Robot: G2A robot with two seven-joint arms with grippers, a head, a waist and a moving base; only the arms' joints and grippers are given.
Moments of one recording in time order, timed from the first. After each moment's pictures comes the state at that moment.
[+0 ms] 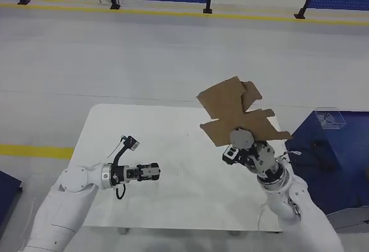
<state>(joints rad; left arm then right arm) 0.95 -1.17 -1.19 -1.20 -0.41 -0.50 -1.31 -1.31 -1.09 1.30 -1.81 2.20 0.63 0.54</state>
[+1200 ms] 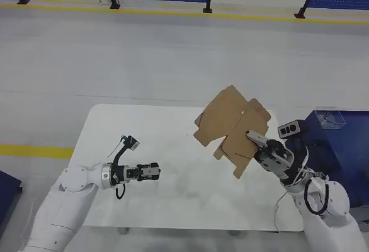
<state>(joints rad) 0.95 -1.17 -1.19 -1.20 -0.41 -0.50 -1.31 -1.41 -1.08 1.56 -1.95 0.86 -0.06 0.76</state>
